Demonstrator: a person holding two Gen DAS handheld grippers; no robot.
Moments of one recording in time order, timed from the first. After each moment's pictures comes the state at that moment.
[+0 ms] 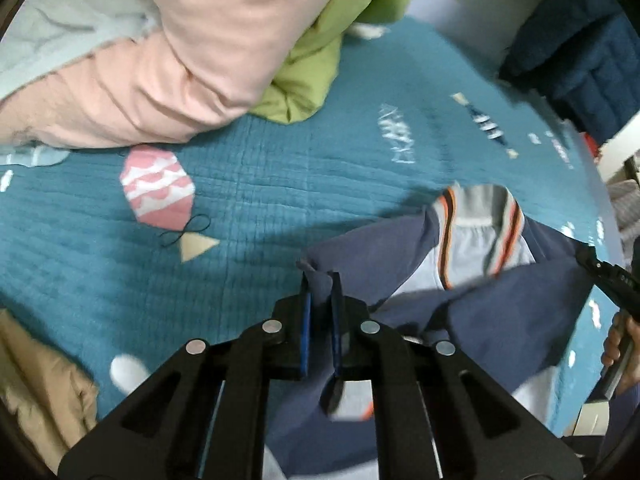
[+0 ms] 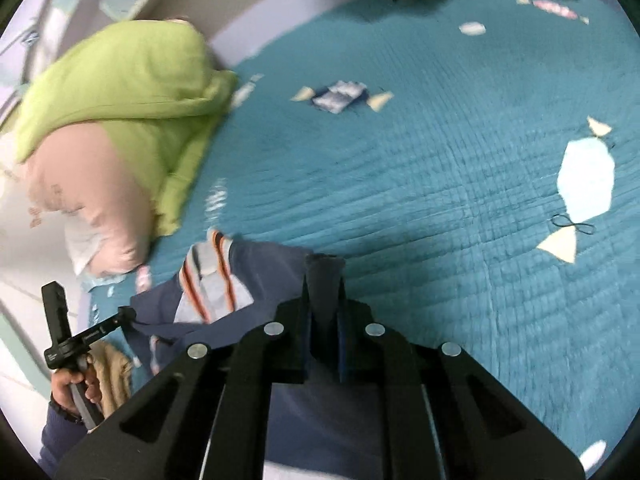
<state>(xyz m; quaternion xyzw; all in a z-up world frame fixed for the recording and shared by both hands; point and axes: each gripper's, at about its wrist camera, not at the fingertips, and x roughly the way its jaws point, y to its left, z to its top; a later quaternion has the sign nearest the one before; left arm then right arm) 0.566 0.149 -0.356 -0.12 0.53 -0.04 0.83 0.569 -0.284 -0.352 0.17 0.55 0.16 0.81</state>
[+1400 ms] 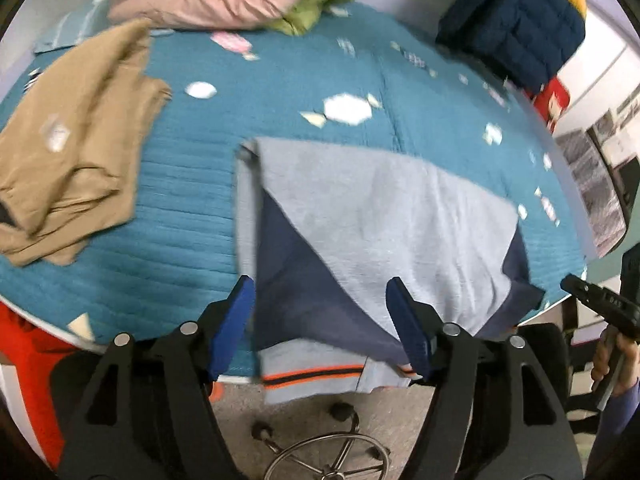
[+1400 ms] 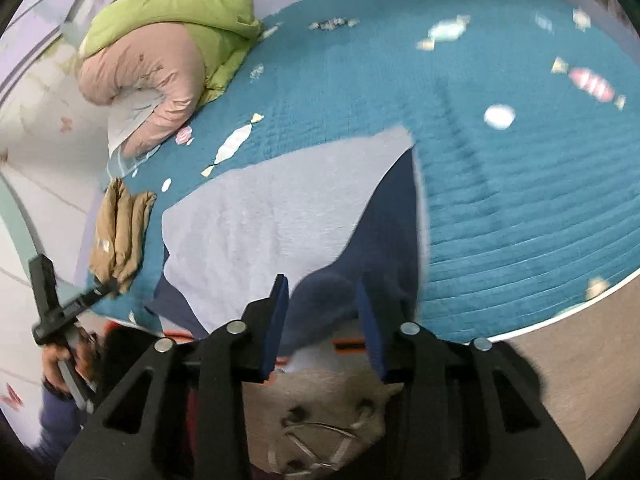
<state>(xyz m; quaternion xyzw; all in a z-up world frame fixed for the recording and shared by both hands) 0.212 0.112 -0.337 -0.14 0.53 -0.06 0.83 0.215 -0.315 -0.292 0.15 0.58 0.15 0.78</state>
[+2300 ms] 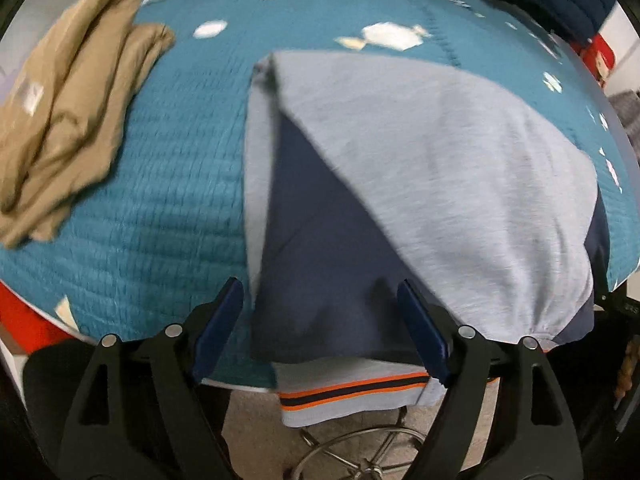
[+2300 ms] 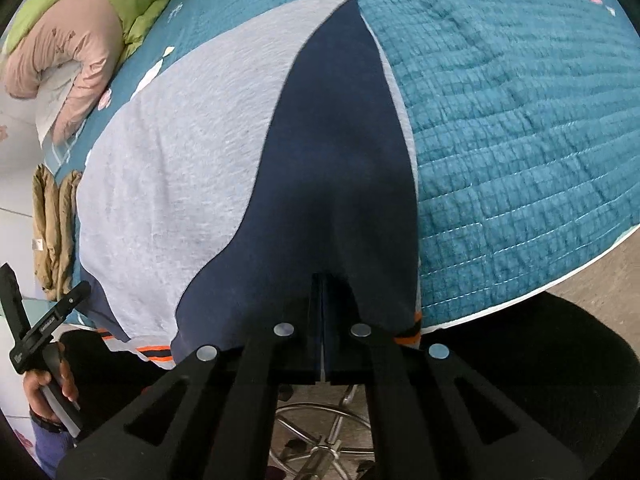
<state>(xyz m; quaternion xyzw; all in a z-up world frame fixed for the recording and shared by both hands) 0.219 0.103 -0.415 -0.09 0.59 0.01 0.80 0.214 -0.303 -0.390 0.12 0.67 0.06 0.73</state>
